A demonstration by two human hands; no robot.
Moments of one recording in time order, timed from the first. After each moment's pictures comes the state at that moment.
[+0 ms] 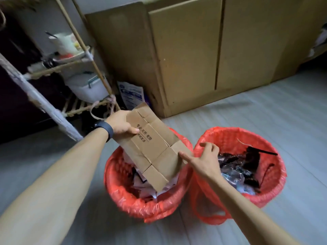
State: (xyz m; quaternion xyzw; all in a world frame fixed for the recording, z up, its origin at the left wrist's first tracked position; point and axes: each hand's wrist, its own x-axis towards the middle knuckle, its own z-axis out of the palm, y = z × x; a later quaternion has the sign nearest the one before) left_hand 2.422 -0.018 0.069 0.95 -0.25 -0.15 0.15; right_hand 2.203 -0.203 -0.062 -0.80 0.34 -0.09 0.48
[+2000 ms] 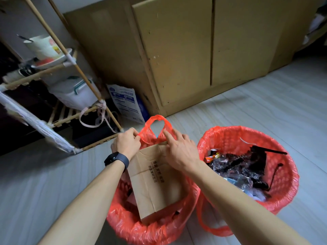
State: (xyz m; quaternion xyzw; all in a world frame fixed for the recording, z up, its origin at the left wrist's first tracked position) left_hand 2.421 -0.046 -0.035 0.98 -0.11 0.04 0.14; right_hand 2.290 -0.189 -0.064 -0.96 0.16 -0.06 0.22
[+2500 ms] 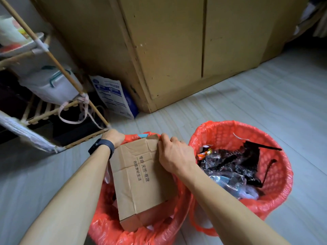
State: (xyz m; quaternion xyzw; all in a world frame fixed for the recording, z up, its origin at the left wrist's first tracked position) left_hand 2.489 -0.058 -0.062 0.98 -0.07 -0.15 0.07; right_hand 2.288 -0.192 -0.086 -0.95 0.21 -0.08 0.22
